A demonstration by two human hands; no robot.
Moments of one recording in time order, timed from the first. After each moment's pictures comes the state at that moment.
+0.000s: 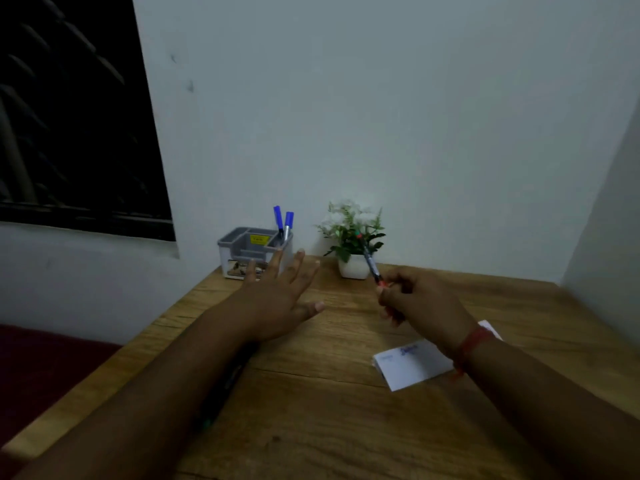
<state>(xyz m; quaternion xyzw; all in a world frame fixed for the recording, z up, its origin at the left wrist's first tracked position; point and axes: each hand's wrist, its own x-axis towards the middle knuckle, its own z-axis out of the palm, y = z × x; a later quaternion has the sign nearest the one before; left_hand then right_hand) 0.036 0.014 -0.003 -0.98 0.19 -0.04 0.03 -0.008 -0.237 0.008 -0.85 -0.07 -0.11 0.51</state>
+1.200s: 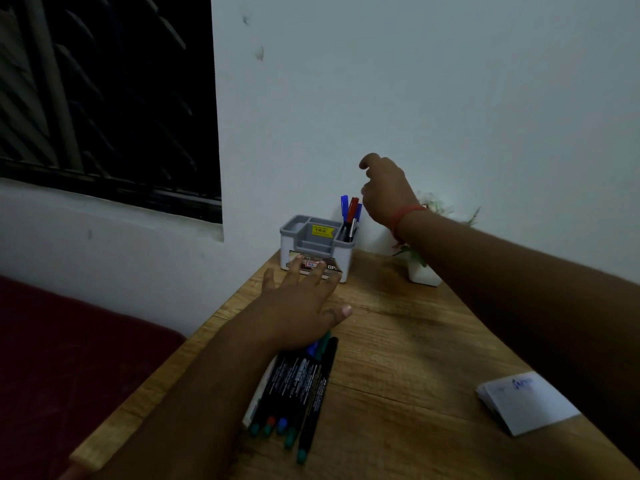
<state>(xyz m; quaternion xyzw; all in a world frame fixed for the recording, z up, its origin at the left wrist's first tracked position) 0.051 0.092 -0.029 -0.98 0.16 -0.01 -0.08 0.184 -0.073 0.081 -0.92 -0.16 -0.30 0.21</state>
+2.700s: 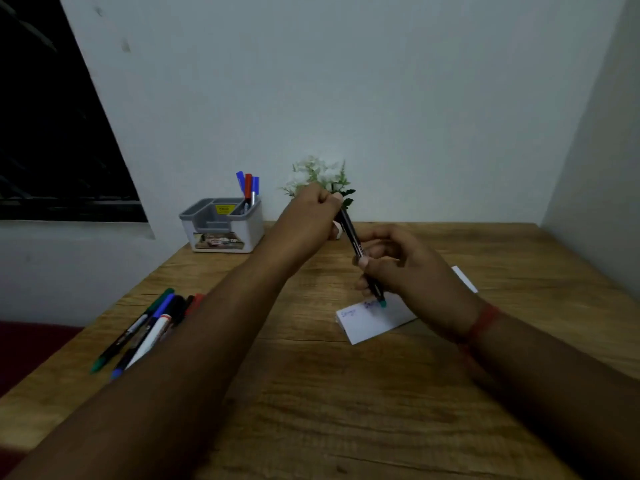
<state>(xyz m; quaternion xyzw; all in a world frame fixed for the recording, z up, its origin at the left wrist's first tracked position) 0.025 -0.109 0.038 -0.82 0.13 -0.11 -0.55 -0.045 -0.273 -0.006 -0.76 -0.15 -0.07 0.63</state>
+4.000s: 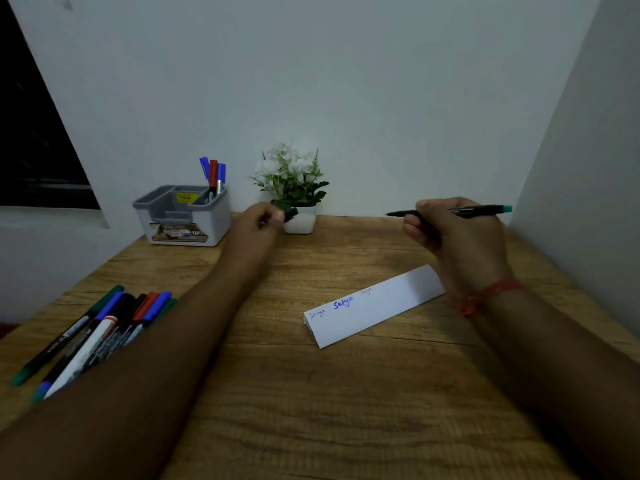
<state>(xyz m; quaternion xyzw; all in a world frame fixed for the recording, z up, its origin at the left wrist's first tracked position) 0.067 -0.085 -0.028 -0.81 0.09 -0.17 -0.55 -0.015 -0.326 0.008 -0.54 0.05 -0.25 0.80</state>
